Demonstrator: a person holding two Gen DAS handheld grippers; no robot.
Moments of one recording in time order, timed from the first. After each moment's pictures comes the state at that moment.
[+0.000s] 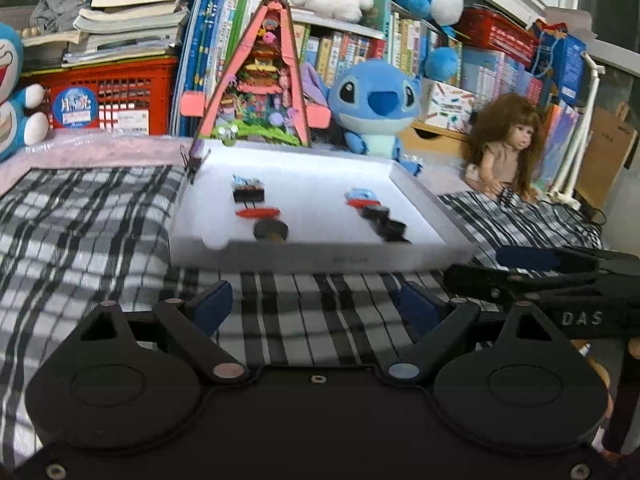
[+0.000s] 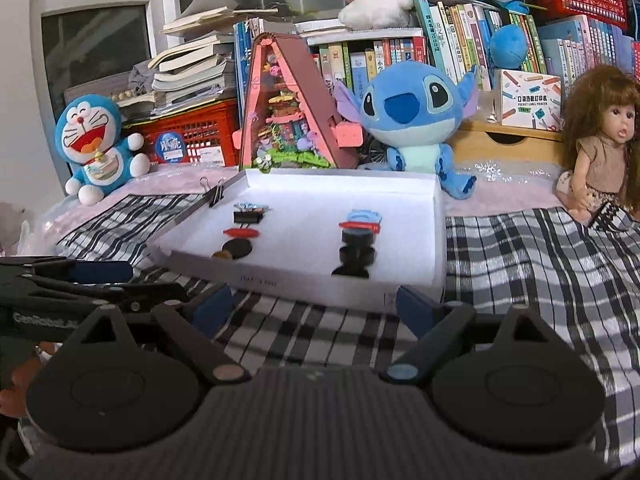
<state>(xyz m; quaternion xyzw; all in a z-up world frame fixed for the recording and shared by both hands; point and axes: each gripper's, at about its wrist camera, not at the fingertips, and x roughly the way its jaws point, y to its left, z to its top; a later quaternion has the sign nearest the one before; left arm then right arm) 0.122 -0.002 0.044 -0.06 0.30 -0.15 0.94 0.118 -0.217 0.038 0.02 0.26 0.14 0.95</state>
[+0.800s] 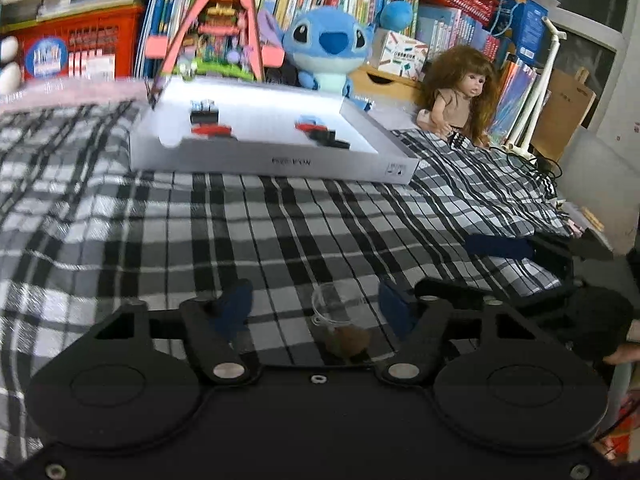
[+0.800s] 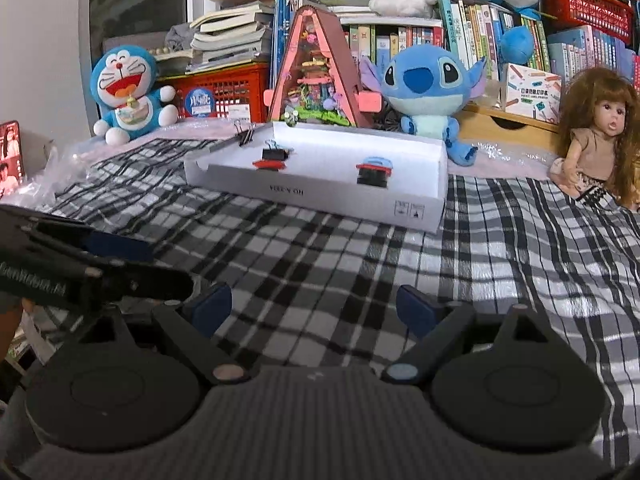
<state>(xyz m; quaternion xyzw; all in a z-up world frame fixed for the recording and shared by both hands) 0.068 -0.009 0.018 -0.06 0.36 -0.21 0.91 0.043 -0.217 0.004 -0.03 0.27 0.16 0.95</state>
